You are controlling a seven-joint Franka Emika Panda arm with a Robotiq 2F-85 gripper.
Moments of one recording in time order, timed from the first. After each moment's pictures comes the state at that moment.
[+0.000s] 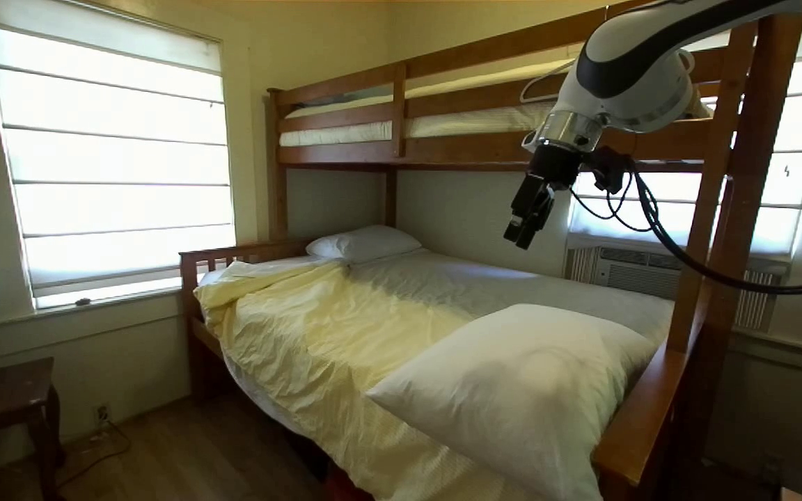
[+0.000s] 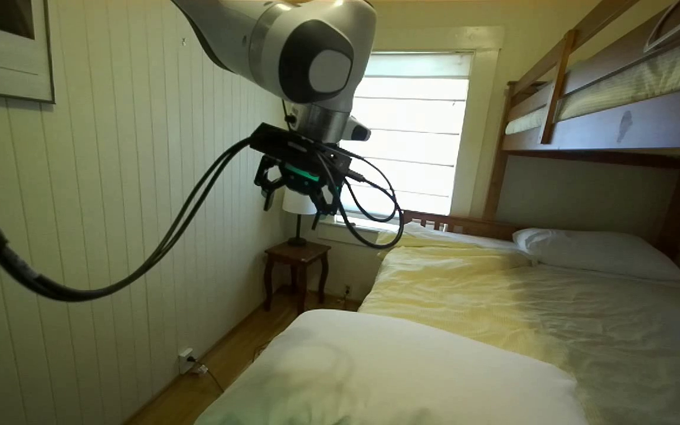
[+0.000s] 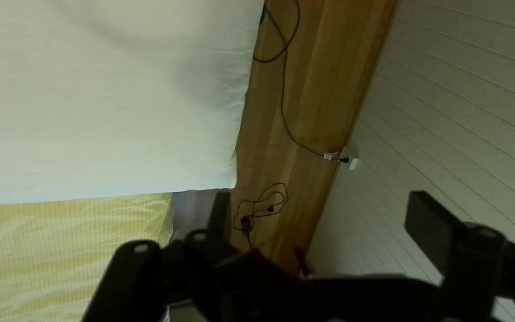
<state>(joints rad) 0.12 -0.40 -0.21 -2.29 0.28 2.09 -0.40</state>
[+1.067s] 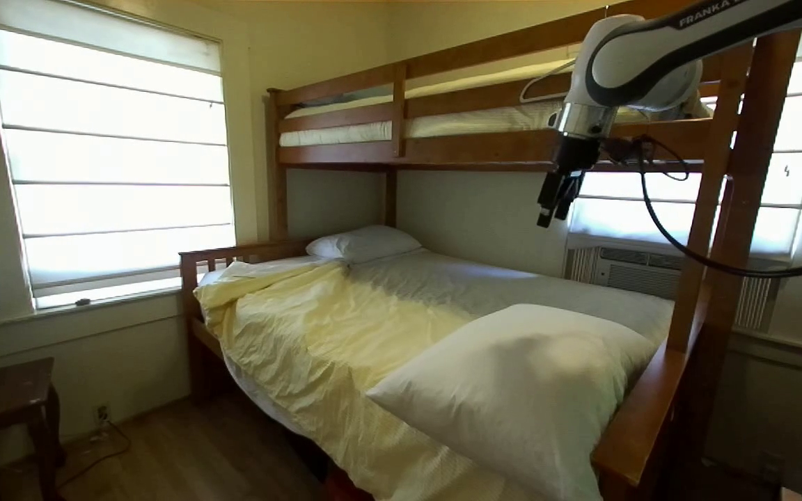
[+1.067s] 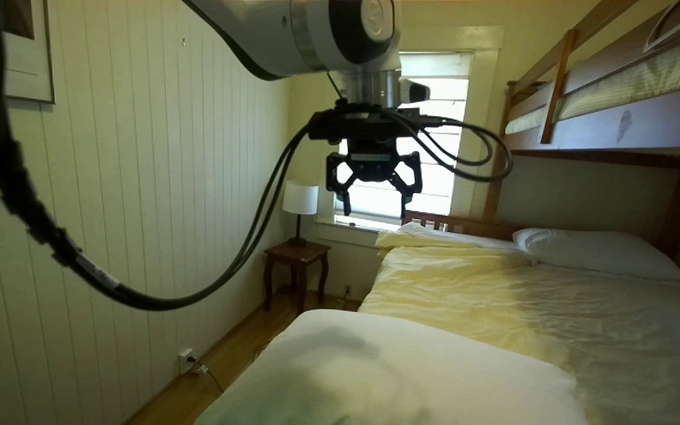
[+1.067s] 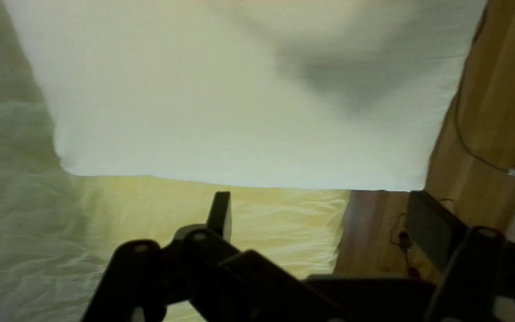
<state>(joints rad) -0.09 -0.37 -0.15 -2.18 -0.14 2.09 -0.24</state>
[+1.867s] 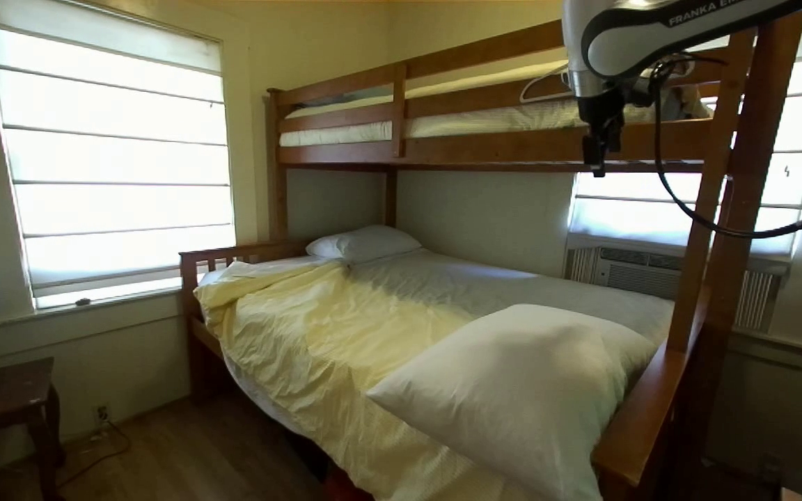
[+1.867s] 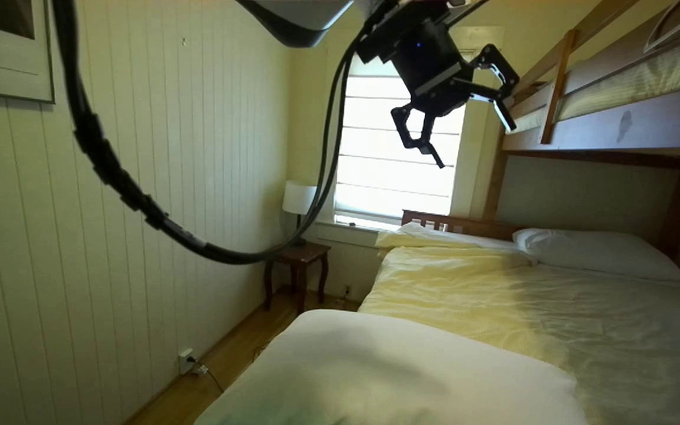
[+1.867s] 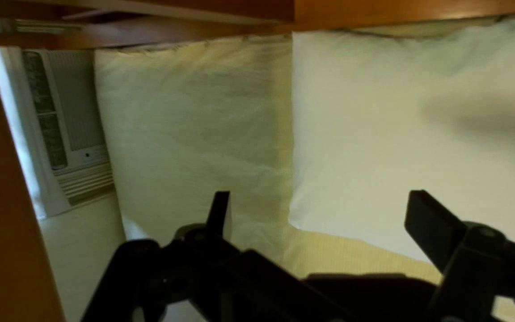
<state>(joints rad) -0.17 -0.29 -0.06 -1.89 -0.68 1.72 -0.14</state>
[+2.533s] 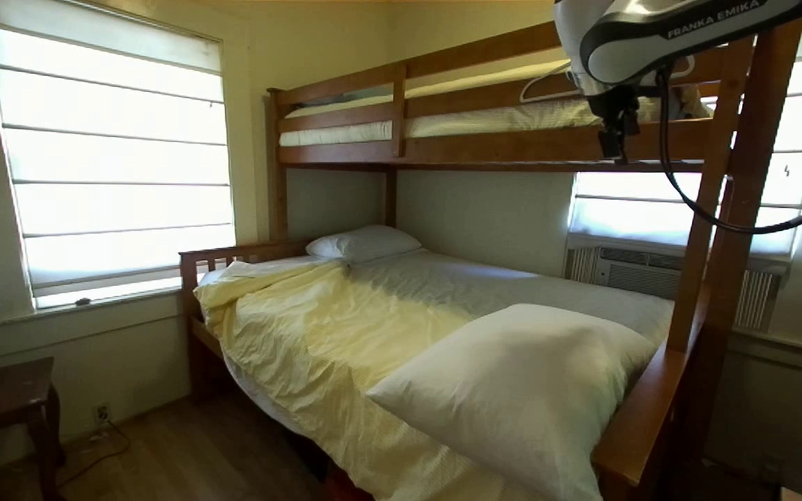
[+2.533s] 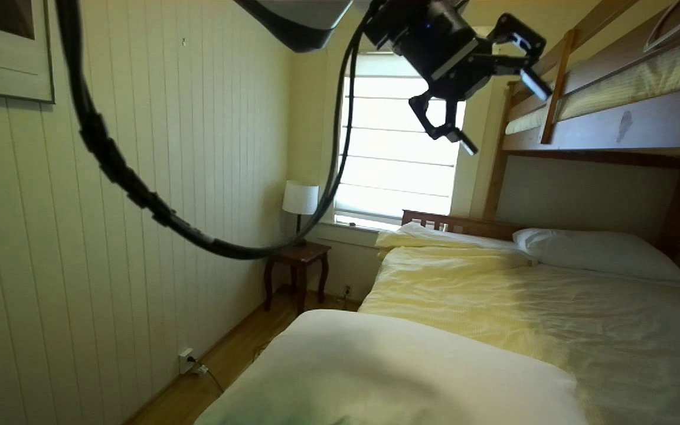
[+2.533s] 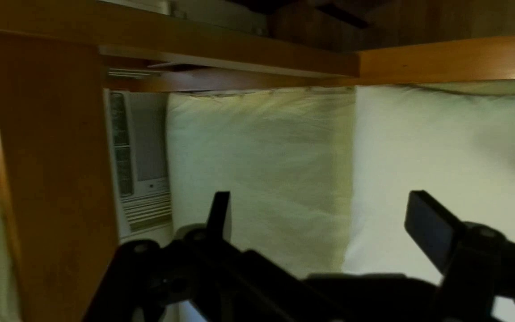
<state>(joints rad) -0.16 -0.27 -0.06 -1.86 -0.87 1.62 -0.14</state>
